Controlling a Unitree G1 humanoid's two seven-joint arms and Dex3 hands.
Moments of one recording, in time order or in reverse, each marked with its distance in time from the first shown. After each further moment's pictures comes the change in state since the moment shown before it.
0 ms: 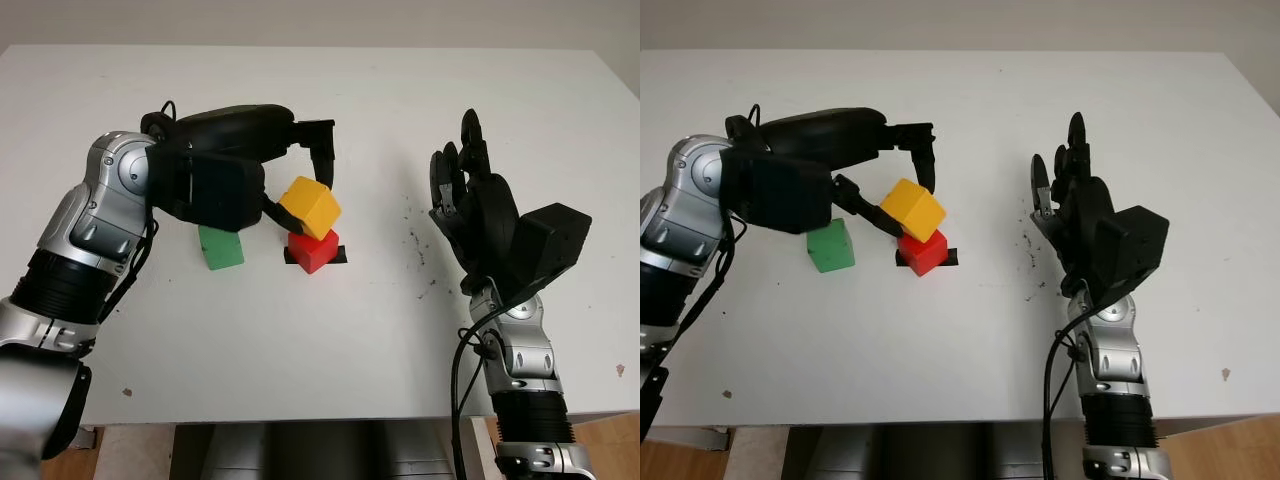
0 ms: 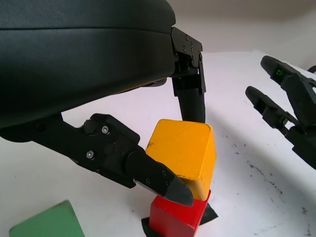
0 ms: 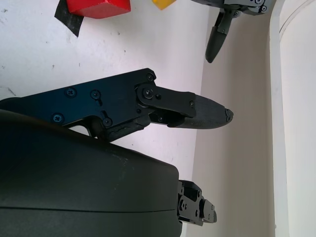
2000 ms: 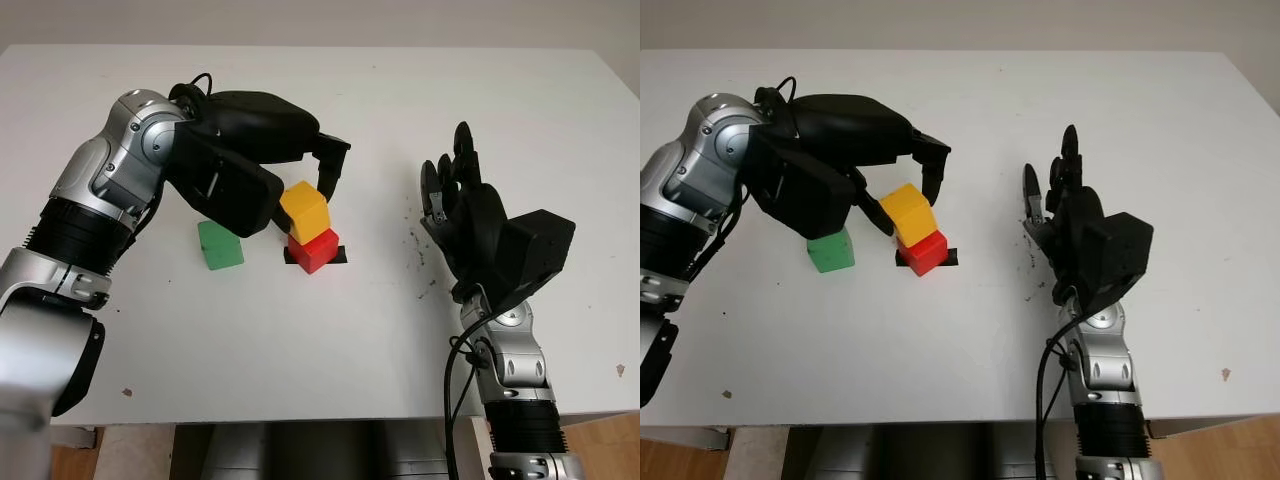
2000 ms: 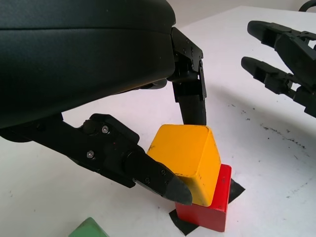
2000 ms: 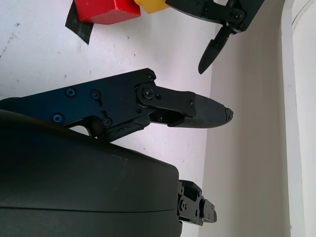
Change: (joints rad) left arm -0.189 -0.034 -0.085 0.242 0.093 -0.188 -0.126; right arm 0.035 0.030 0.027 -0.040 -0.031 0.044 -0.046
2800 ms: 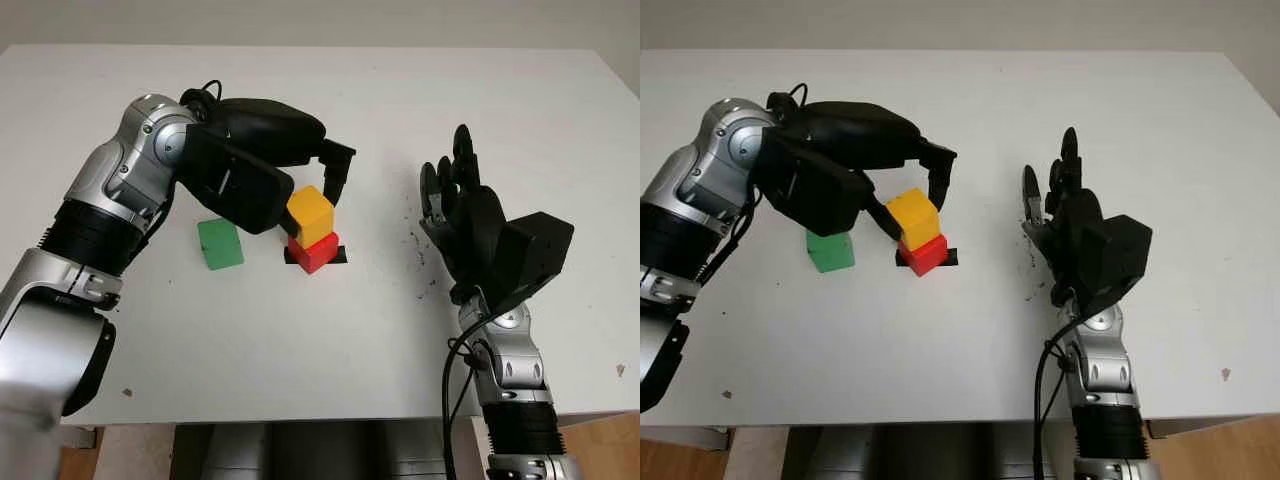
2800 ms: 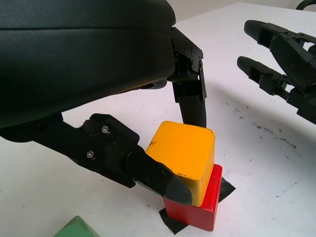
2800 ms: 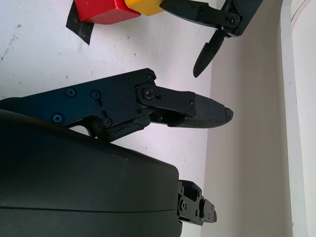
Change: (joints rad) left arm -0.001 -0.031 -0.001 0.012 -0.001 0.015 -0.010; right arm 0.006 0.009 -0.001 0.003 0.003 -0.006 -0.008
